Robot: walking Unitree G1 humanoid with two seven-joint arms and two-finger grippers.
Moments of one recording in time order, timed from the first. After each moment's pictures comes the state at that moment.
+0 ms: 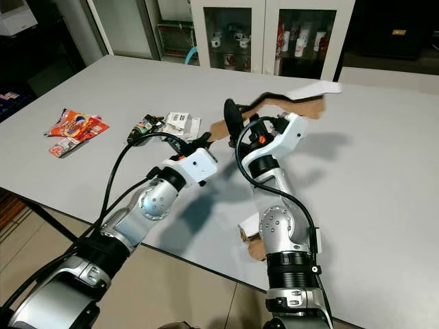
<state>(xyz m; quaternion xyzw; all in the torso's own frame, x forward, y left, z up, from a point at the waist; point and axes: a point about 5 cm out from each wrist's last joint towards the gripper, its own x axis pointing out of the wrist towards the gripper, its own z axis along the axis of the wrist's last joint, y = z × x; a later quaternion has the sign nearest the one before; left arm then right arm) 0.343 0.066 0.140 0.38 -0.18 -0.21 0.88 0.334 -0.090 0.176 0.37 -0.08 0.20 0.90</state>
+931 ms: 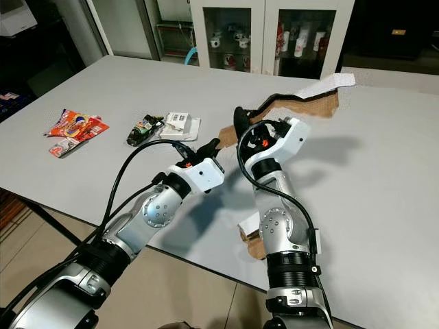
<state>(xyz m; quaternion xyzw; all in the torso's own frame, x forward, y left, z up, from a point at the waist) 0.332 0.058 0.136 0.39 -0.20 -0.24 0.87 0.337 -0.096 0.168 0.36 -0.08 0.15 0.92</state>
